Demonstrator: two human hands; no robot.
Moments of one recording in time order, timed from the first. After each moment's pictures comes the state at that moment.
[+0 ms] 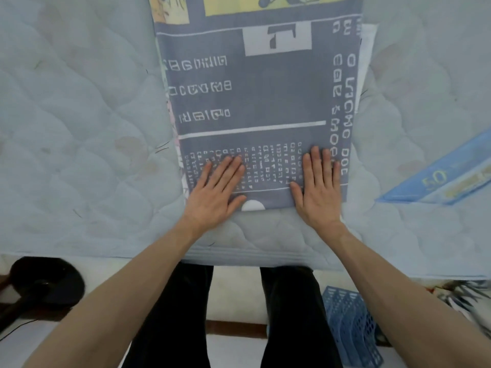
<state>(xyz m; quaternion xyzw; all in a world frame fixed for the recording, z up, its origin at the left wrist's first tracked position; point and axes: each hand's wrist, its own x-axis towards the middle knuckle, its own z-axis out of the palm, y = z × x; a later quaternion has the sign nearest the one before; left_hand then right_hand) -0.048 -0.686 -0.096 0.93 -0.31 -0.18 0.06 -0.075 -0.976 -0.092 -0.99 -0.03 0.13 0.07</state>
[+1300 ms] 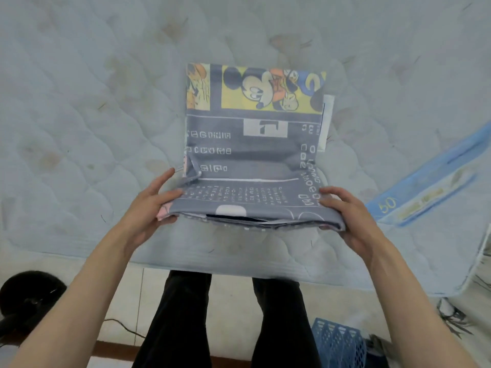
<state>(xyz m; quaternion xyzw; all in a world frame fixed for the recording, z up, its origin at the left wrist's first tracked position) 0.035 -0.597 0.082 0.59 0.40 -0.38 0.59 -0.001 -1.026 0.092 -0.55 0.45 0.29 0.64</state>
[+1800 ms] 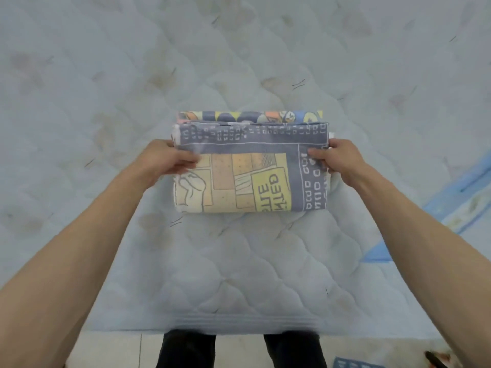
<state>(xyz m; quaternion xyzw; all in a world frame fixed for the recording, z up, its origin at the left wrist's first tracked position) 0.254 -0.638 0.007 0.74 0.27 -0.40 0.47 0.205 -1.033 0.001 -0.76 0.36 0.27 0.47</state>
